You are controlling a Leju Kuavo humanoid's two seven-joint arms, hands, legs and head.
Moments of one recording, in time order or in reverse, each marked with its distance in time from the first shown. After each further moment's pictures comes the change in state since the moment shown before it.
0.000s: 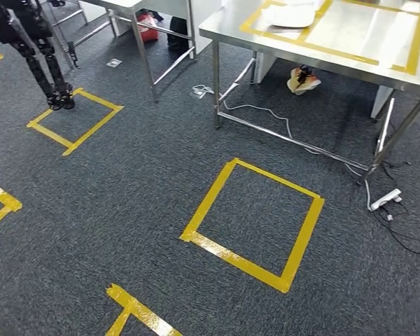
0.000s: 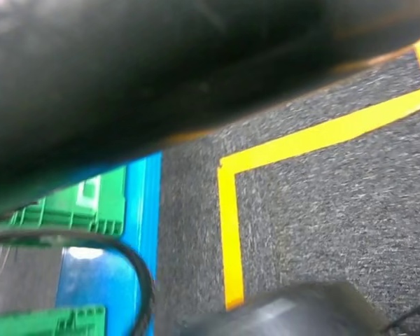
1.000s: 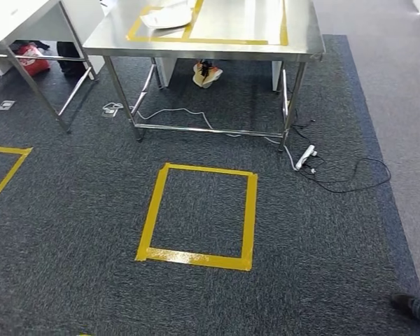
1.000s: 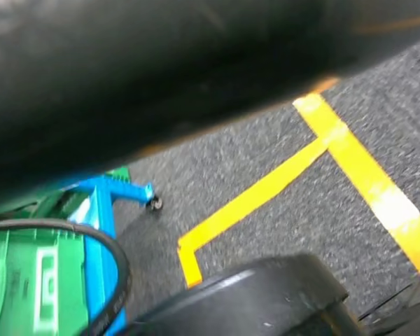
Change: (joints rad) left arm 0.000 0.000 0.000 -0.003 0.006 0.003 -0.017; right arm 0.000 0.015 -0.020 0.041 -0.021 0.038 0.001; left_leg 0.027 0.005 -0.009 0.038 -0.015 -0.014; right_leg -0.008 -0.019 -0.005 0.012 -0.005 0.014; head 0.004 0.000
